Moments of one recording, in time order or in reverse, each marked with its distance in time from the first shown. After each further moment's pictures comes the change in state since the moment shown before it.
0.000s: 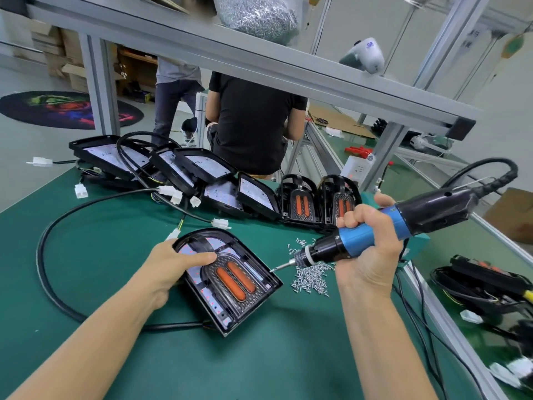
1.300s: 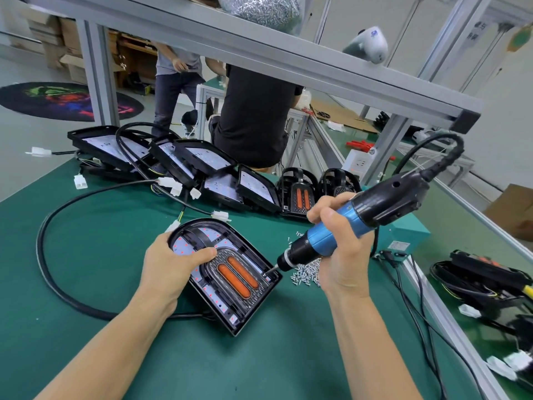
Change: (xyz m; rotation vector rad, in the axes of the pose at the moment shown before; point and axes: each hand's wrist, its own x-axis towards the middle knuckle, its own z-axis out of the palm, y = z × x) left_hand -0.020 -0.013 0.013 -0.093 0.207 0.258; right_hand -0.017 0.014 0.001 -0.303 -0.240 -0.016
